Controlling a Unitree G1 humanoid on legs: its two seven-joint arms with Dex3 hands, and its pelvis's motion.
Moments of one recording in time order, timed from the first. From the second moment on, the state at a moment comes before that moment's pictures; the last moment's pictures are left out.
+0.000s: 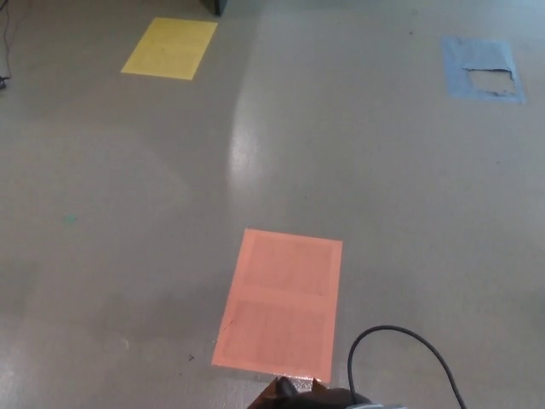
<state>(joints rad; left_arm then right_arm) -0.33 0.67 -0.03 1.31 0.19 -0.20 -0.23 -0.47 -0.17 1.01 0.66 -0.48 0.26 0.19</state>
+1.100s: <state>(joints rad) -0.40 0.65 -0.01 1.30 0.19 -0.22 -0.22 -0.75 -0.15 0.70 1.03 -0.51 -0.01 -0.04</state>
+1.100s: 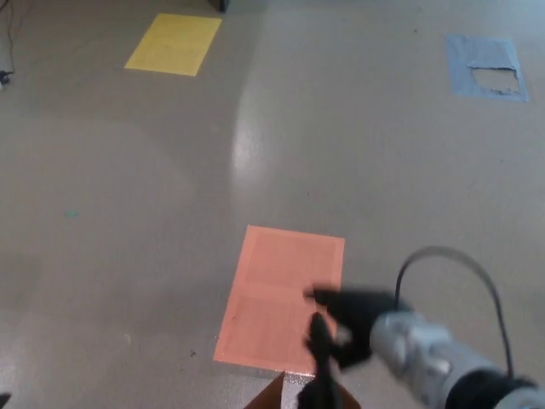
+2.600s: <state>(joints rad) -0.70 0.70 0.02 1.31 0.19 -0.21 -0.22 -0.84 -0.46 -0.01 0.88 -0.31 -0.10 -0.04</state>
